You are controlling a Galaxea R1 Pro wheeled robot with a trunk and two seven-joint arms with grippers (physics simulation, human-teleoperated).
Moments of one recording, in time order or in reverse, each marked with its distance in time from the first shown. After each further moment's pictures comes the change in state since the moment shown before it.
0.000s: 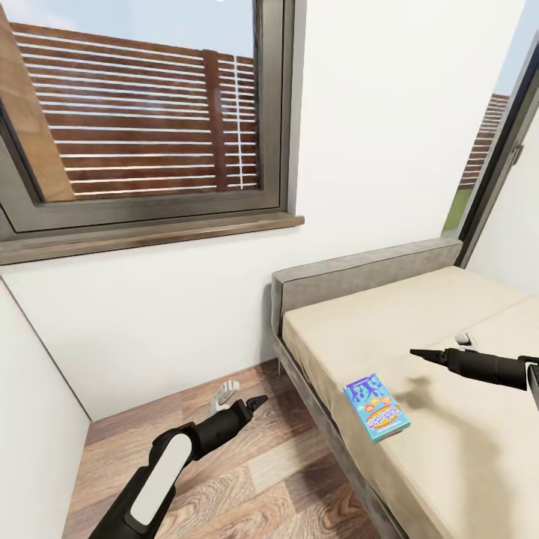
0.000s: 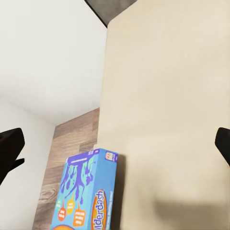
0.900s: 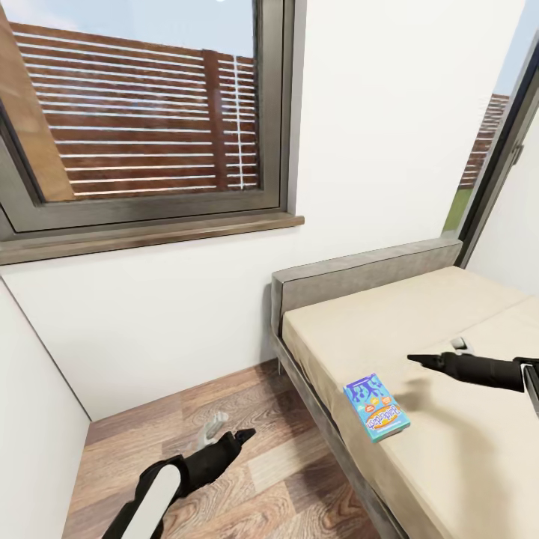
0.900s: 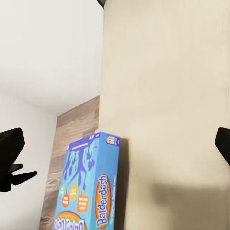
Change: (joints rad) left arm 0.102 -0.001 0.071 0.036 -0.009 0.026 0.071; right arm 0.005 0.002 0.027 0.000 0.036 0.058 0.018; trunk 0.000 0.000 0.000
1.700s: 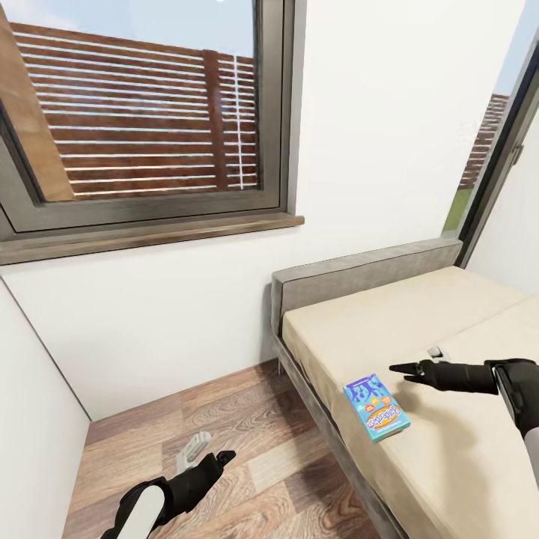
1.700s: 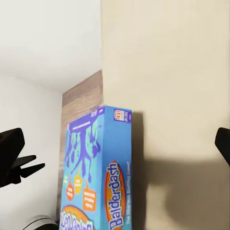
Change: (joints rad) left arm 0.085 0.011 0.072 -0.044 -0.003 0.001 0.154; right arm -0.022 0.058 0.052 0.064 0.082 0.066 0.000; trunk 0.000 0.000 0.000
